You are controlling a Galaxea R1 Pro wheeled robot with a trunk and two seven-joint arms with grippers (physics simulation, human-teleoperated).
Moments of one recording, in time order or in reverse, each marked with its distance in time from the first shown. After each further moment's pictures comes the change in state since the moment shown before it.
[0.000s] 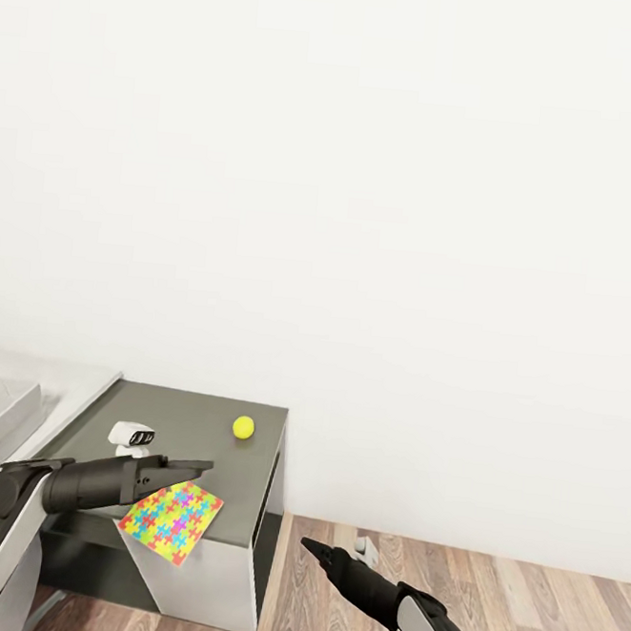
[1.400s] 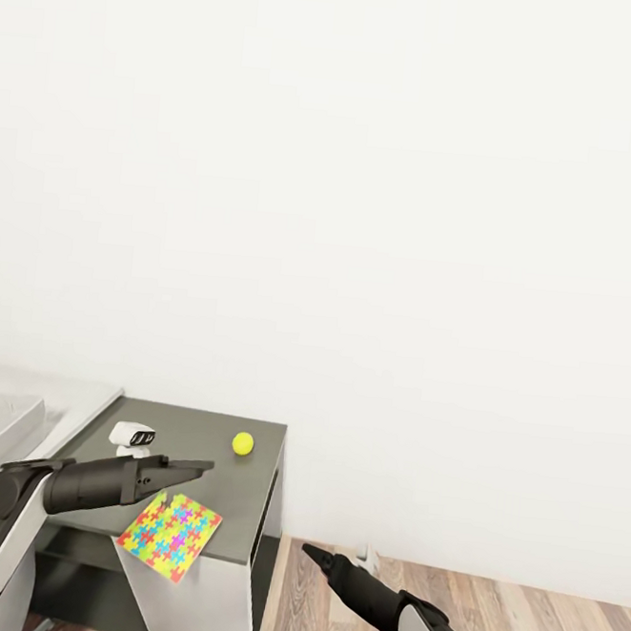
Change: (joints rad) left arm 0.000 -0.002 -0.002 0.000 0.000 -0.002 0.002; right arm 0.019 -0.002 -0.001 0.000 0.000 -0.028 -0.001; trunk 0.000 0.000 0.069
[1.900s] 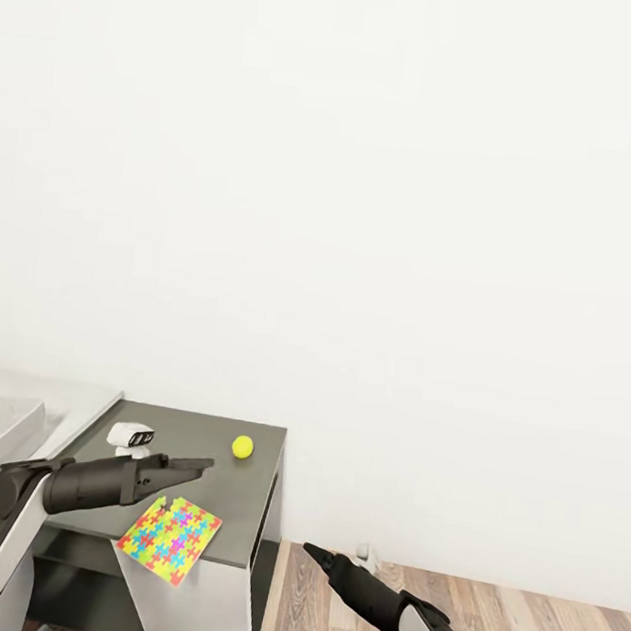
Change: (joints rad) left arm 0.000 0.001 0.001 0.000 0.000 -0.033 -0.005; right arm 0.001 -0.002 0.000 0.000 0.001 -0.013 0.000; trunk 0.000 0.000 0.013
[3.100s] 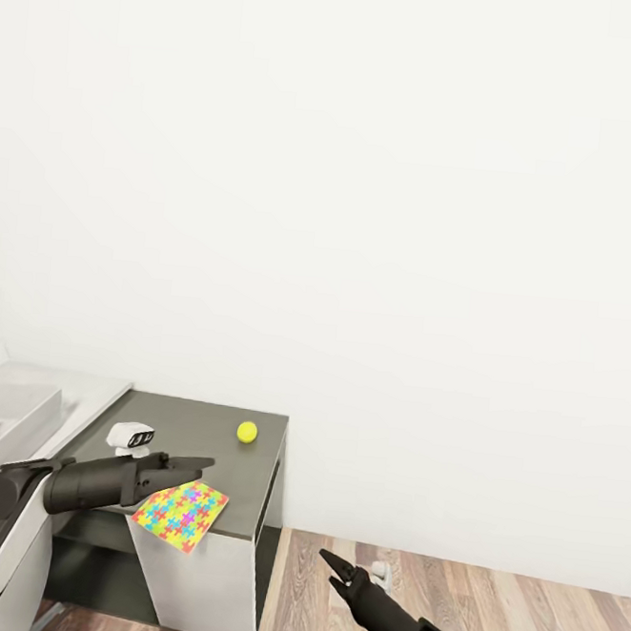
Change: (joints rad) left arm 0.000 -0.001 -0.002 0.000 0.001 -0.027 -0.003; right arm 0.001 -0.021 -0.062 0.148 -0.084 0.005 0.209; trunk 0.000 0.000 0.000
